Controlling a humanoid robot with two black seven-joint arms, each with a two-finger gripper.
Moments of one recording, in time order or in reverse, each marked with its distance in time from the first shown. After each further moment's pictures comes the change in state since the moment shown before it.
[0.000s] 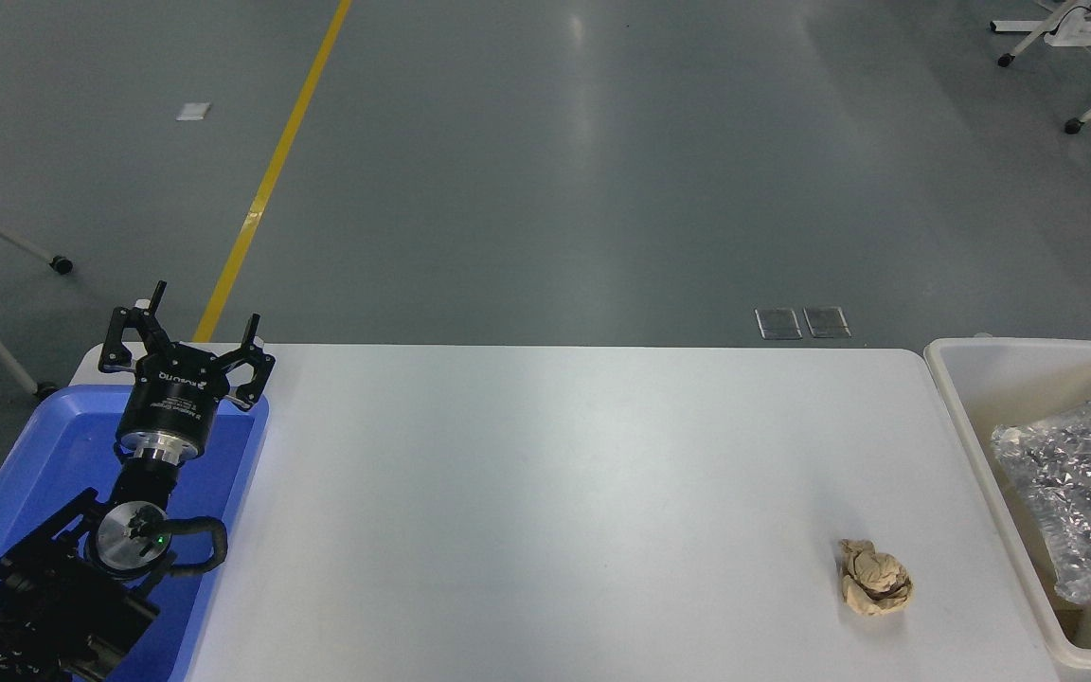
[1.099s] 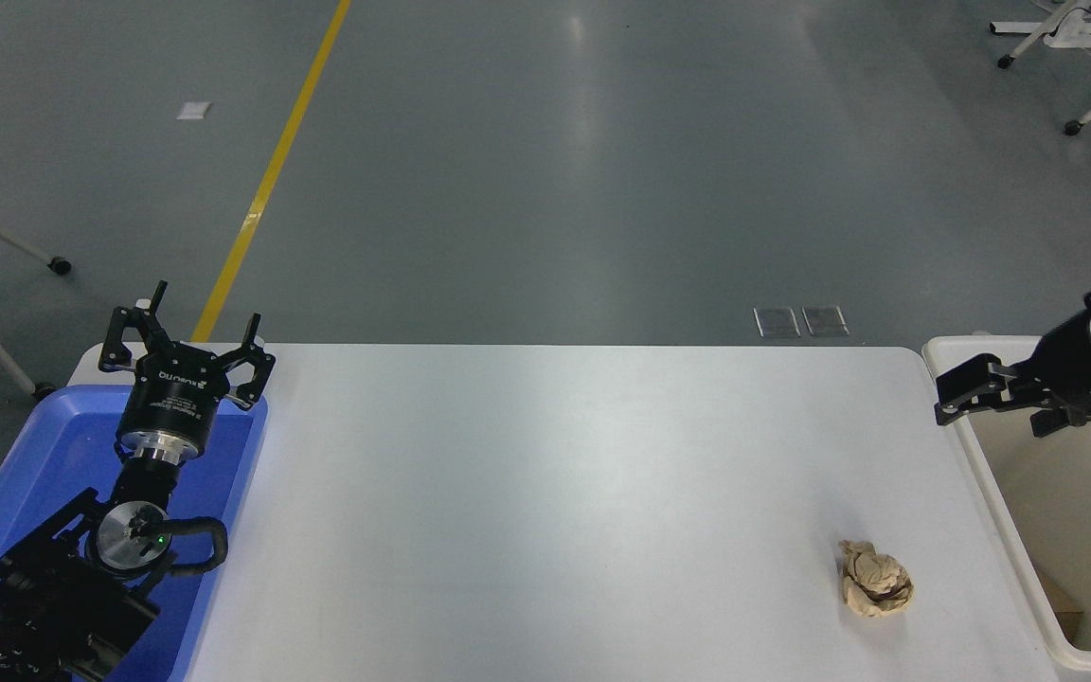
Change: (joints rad) left arm 0.002 0.000 0.000 0.001 0.000 -0.004 0.002; right arm 1.172 -0.042 -0.378 1.082 0.631 0.613 -0.003
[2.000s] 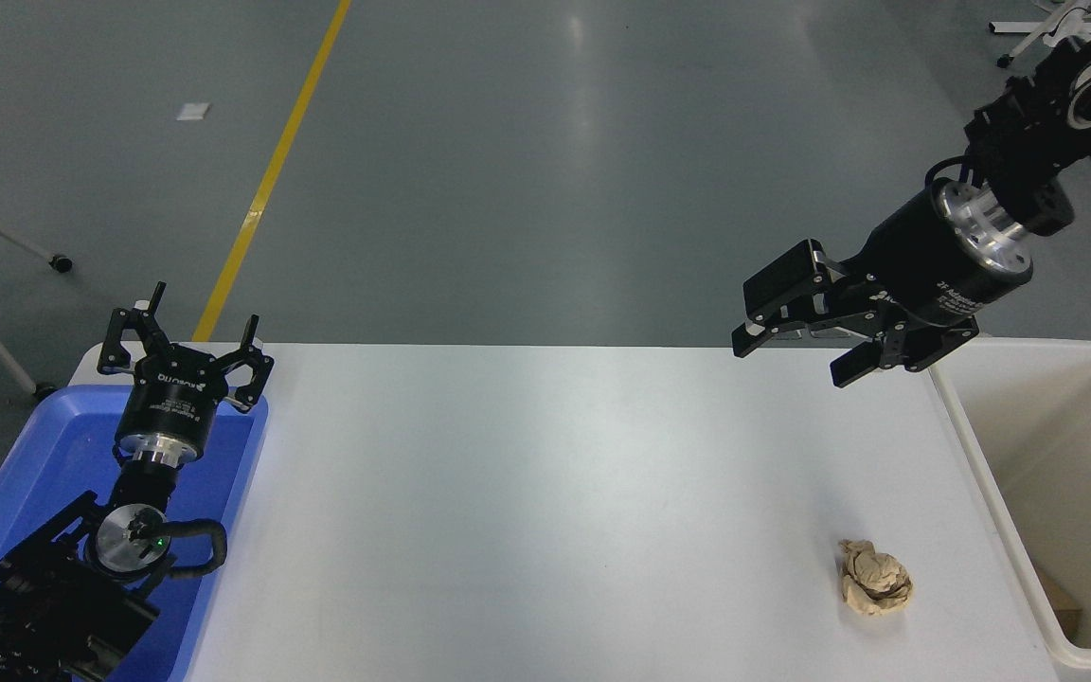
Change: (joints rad) left arm 0.002 0.000 -0.001 0.000 -0.001 0.006 -0.003; right arm 0.347 0.077 -0.035 0.246 0.238 0.053 -0.004
